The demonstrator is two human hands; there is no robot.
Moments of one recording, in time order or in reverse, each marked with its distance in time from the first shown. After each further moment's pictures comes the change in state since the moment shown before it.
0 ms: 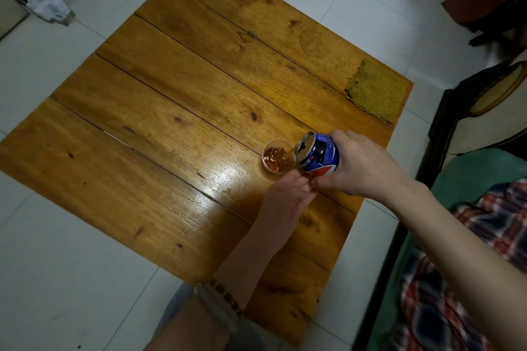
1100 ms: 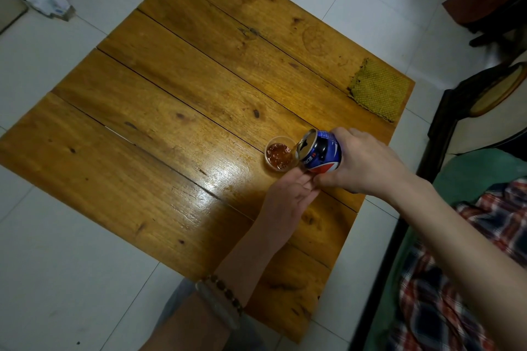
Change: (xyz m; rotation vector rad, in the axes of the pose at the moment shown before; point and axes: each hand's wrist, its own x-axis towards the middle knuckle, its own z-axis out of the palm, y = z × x) left_hand -0.003 -0.002 -0.004 0.435 0.013 0.182; right_hand -0.002 -0.007 -0.005 -0.014 -0.022 0.013
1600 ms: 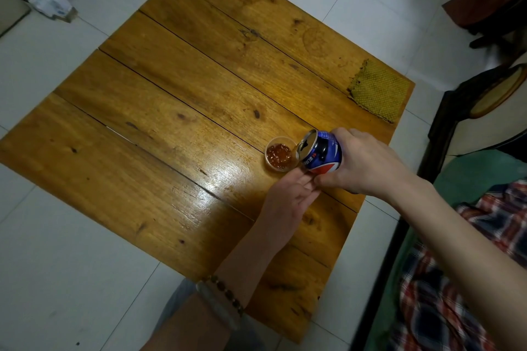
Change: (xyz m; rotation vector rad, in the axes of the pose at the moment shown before) left_hand -0.004 0.003 0.000 -0.079 -0.004 -0.039; right_hand -0.002 0.000 -0.001 -0.008 -0.003 0.001
